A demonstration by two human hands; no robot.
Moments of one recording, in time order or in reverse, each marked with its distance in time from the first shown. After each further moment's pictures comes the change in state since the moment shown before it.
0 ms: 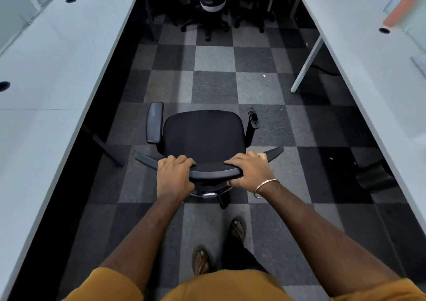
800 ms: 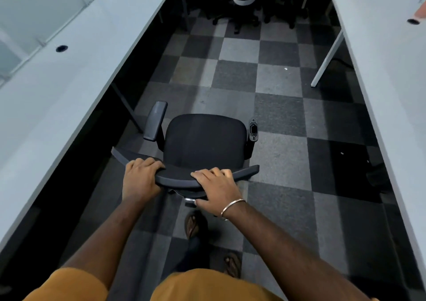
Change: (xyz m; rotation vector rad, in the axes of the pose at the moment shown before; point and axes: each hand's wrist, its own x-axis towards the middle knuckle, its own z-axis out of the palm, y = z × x) left_hand -0.273 0.048 -0.004 0.077 0.016 -0.191; right_hand -0.259 -0.058 0.085 0.084 0.079 -0.360
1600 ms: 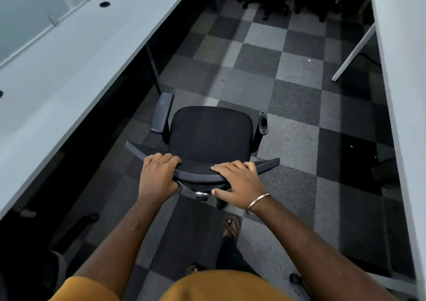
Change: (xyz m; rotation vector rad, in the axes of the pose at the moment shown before) left_hand -0.230 0.012 0.005 -0.060 0.029 -0.051; right_hand -0.162 -0.082 0.029 0.018 -0.034 -0.048
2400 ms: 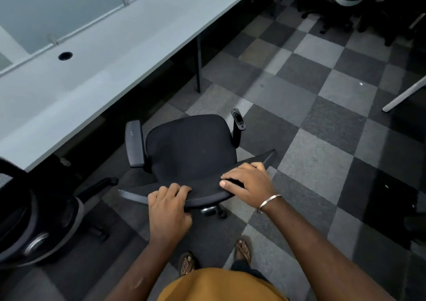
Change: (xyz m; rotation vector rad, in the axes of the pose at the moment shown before) left_hand -0.144 0.078 0.001 -0.060 0.047 -0.414; right_hand 0.001 -0.003 -0.009 0.098 -0.037 -0.253
